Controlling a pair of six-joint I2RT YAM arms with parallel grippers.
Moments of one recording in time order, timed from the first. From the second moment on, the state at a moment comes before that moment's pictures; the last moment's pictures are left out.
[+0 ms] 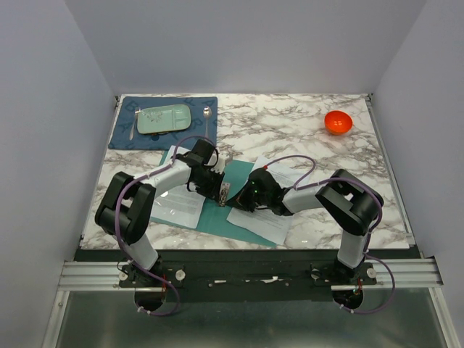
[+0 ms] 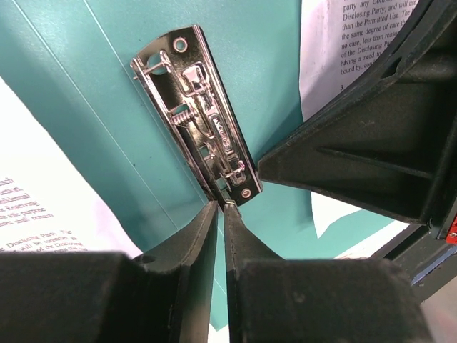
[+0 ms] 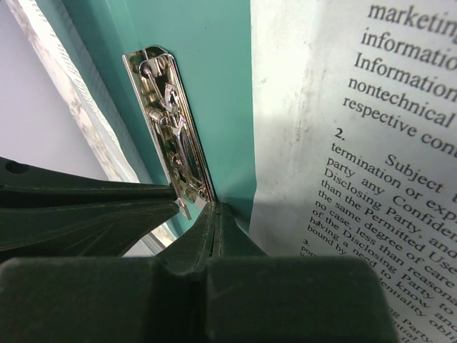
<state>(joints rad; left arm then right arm) -0.48 1.67 1.00 -0.52 0.40 -0.01 0.82 1.86 0.76 0.38 -0.15 1.36</state>
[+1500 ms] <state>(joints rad) -0.58 1.75 1.04 -0.50 0.42 -0.05 0.78 1.78 0.69 0.33 -0.12 1.35</state>
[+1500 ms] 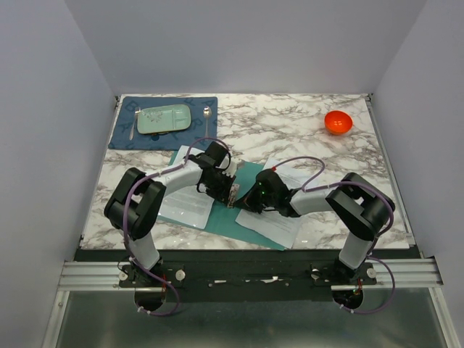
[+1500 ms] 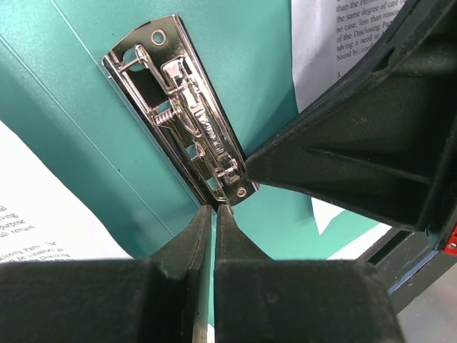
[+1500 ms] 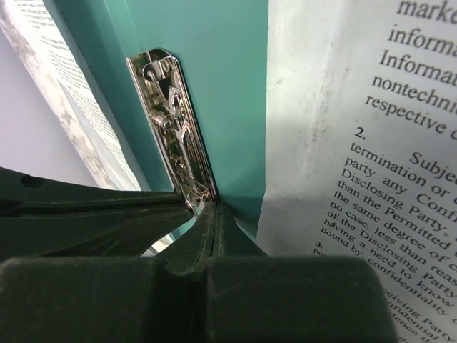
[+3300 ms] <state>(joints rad) -0.37 1.69 1.05 -0.59 0.05 0.13 0.79 1.68 0.75 0.15 -0.04 1.04</state>
